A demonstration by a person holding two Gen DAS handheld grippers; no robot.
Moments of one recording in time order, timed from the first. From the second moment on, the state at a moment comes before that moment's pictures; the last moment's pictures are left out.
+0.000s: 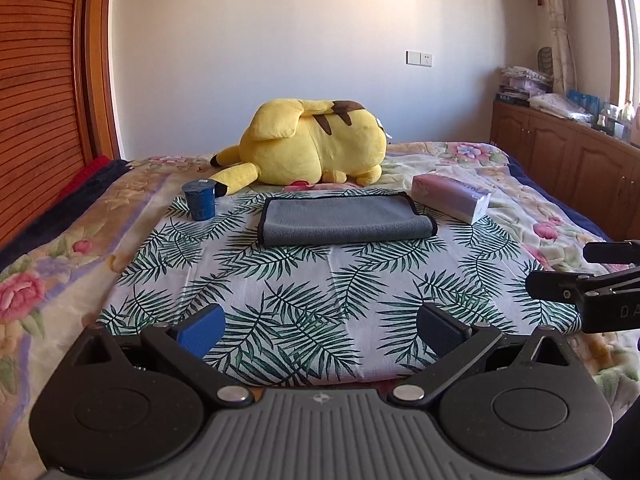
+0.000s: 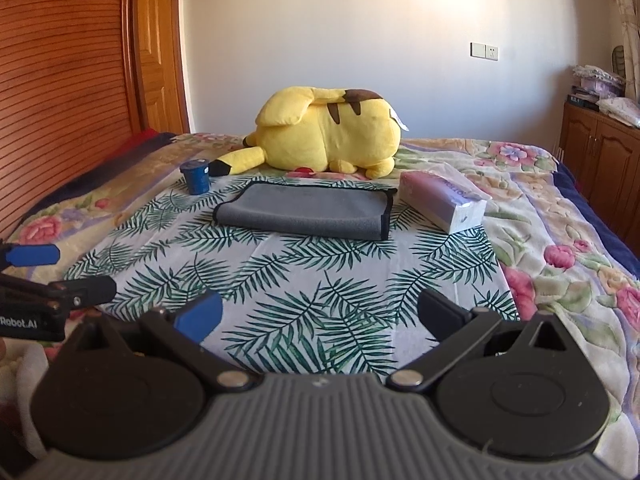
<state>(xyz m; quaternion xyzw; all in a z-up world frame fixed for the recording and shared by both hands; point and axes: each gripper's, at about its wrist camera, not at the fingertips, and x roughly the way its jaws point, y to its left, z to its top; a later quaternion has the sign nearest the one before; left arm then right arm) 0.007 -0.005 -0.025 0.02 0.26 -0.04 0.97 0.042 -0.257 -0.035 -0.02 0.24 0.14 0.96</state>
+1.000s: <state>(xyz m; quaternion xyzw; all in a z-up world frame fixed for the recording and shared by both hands) -0.011 0.001 -0.007 0.03 0.19 -0.03 0.98 0.034 -0.265 -0.029 -0.01 0.20 0.12 0.97</state>
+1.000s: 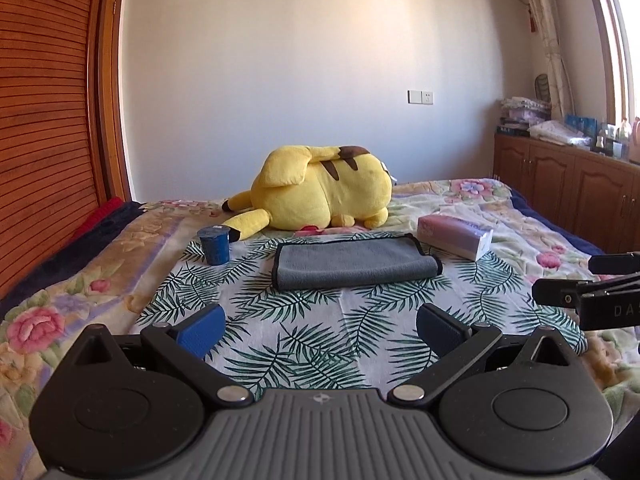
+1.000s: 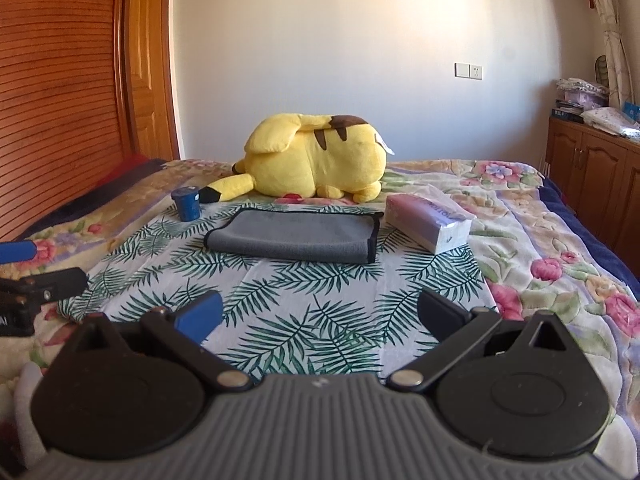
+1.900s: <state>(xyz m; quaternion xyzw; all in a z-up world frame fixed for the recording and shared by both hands) -0.018 0.007 0.002 0.03 0.16 -0.02 0.99 0.025 -0.271 -0.023 0.00 0.15 0.10 0.98</state>
